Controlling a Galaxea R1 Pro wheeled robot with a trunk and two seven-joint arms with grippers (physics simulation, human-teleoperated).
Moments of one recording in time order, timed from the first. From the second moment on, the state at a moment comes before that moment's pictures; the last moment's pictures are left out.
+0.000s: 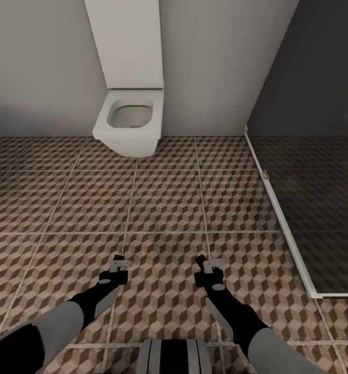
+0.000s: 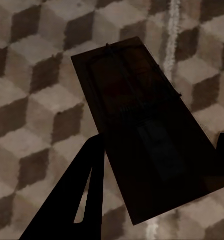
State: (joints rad) left arm -0.85 0.07 -1.00 -0.27 0.97 -0.02 0.28; right arm -0.63 0.05 0.53 -0.69 -0.32 0.19 -0.32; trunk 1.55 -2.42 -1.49
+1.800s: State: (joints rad) left arm -0.85 0.07 -1.01 -0.27 0.97 -0.02 0.28; right arm -0.63 0.05 0.53 -0.69 -0.32 0.19 -0.32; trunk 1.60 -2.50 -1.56
